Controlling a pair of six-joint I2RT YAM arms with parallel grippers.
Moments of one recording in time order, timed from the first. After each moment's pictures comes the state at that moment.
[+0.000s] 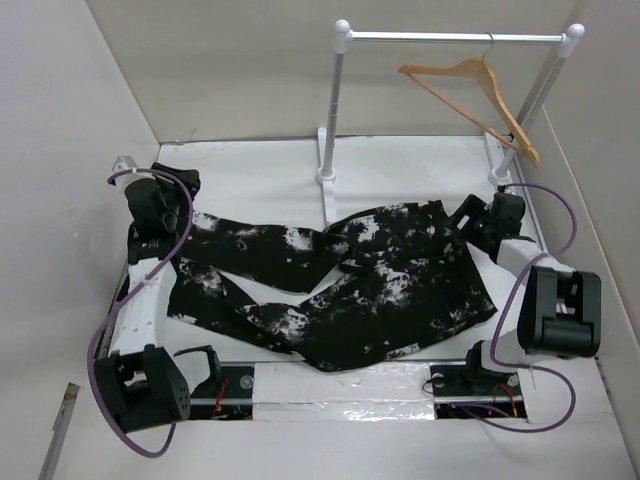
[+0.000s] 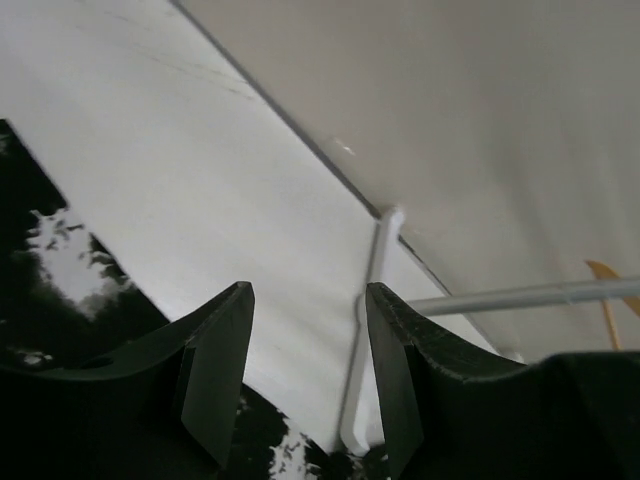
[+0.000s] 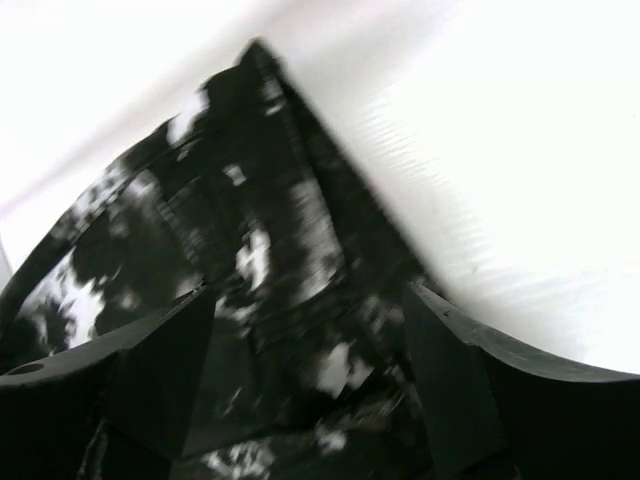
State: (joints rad) left arm 0.18 1.11 0.83 0.03 0.03 -0.84; right arm -0.15 1.43 0.71 0.06 -0.18 0.48
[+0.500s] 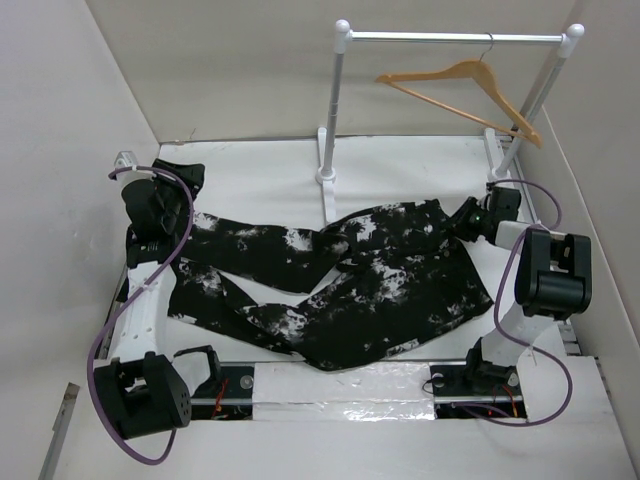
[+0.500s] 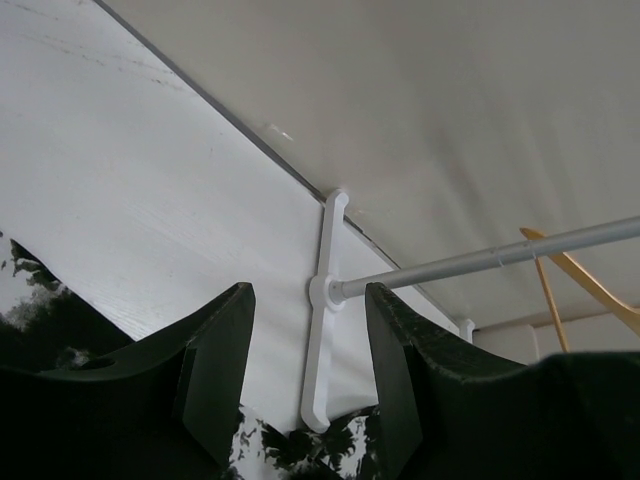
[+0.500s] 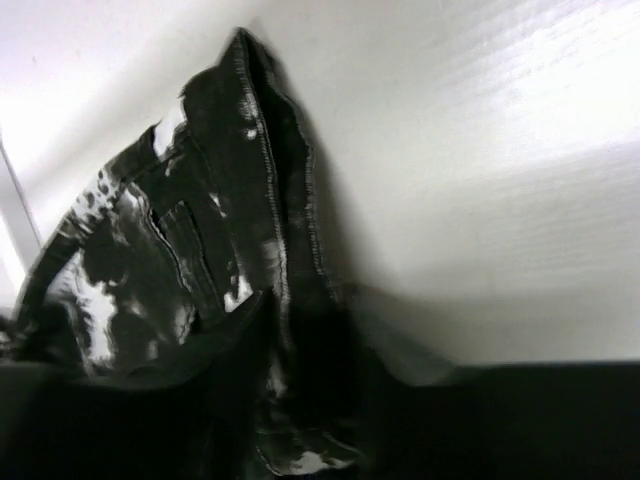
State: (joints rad) left arm 0.18 1.06 0.83 0.09 0.16 -0.87; right arm -0.20 1.73 0.89 0.05 -0.42 0.49
